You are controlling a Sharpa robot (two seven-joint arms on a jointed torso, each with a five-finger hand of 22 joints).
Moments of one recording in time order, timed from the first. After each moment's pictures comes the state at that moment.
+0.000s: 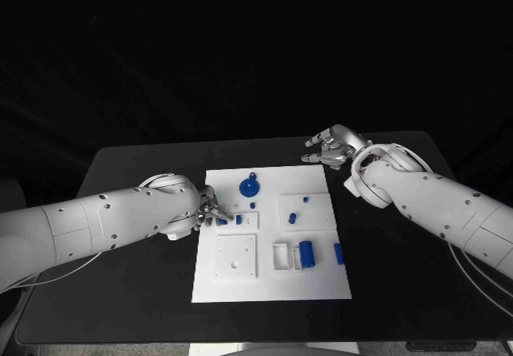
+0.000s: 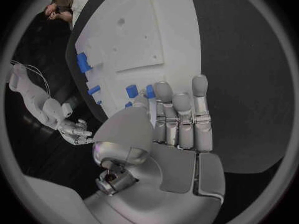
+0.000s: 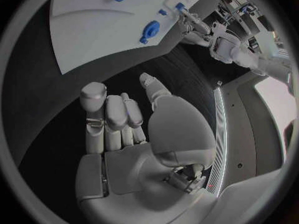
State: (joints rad) left arm 1.29 -0.64 -0.24 1.29 -1.07 0.00 -0.57; left_hand 1.15 0.14 -0.14 0.07 0.19 1.04 -0.02 0.53 0.74 1.30 -0.07 0.83 0.63 1.20 -0.11 1.27 0.57 0.01 1.23 -0.13 0.42 1.31; right arm 1.04 -0.61 0.33 1.15 -1.37 -0.28 -0.07; right_hand 1.25 -0.10 0.14 -0.08 0.39 0.94 0.12 0.06 0.06 1.34 0.02 1.21 1.31 1.46 -0.05 1.08 1.25 0.09 1.47 -0.07 0.75 1.31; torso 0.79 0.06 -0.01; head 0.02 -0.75
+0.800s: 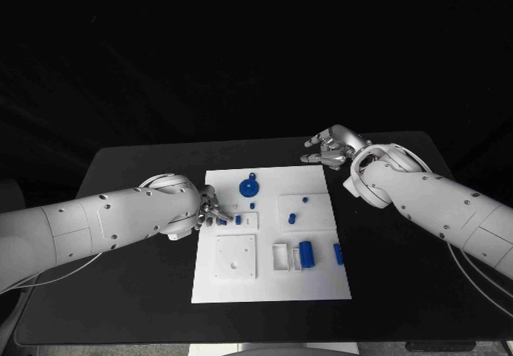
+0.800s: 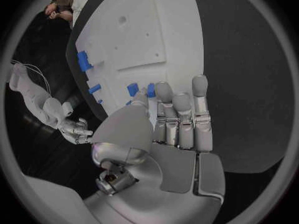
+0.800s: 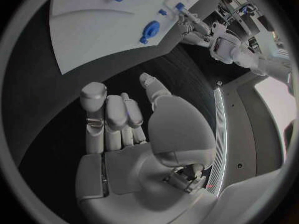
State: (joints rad) left arm 1.29 -0.63 -0.24 1.29 -1.07 -0.01 -0.57; left_hand 1.17 0.11 -0.13 0.08 0.36 1.04 -0.02 0.52 0.73 1.30 -0.07 0.83 0.63 1.20 -0.11 1.27 0.57 0.01 1.23 -0.13 0.42 1.31; right arm 1.04 -0.61 0.33 1.15 -1.37 -0.28 -0.07; right_hand 1.25 -0.10 0.14 -0.08 0.39 0.94 0.12 0.06 0.06 1.34 0.02 1.21 1.31 1.46 -0.05 1.08 1.25 0.09 1.47 -0.07 0.75 1.31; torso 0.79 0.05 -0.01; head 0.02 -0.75
